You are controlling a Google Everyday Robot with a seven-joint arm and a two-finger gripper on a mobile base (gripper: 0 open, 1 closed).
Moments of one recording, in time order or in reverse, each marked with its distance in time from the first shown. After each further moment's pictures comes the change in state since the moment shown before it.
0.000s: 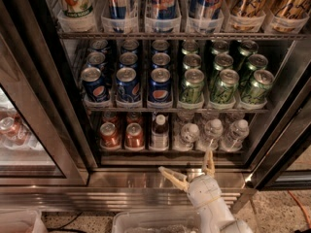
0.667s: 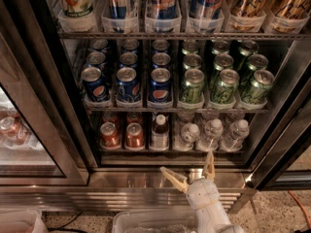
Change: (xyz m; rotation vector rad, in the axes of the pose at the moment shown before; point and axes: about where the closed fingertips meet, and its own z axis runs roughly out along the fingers) arm 0.019 -0.009 -0.006 0.078 0.001 0.035
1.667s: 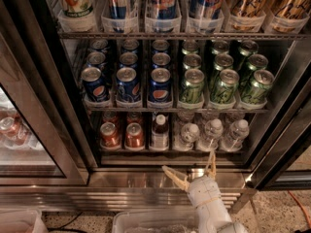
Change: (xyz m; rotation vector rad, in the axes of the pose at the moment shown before) arm 0.010 -0.010 0.004 0.034 0.082 -0.068
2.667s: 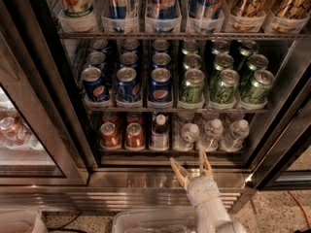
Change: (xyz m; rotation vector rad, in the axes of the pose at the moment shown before) arm 0.003 0.000 0.002 0.004 0.007 -0.006
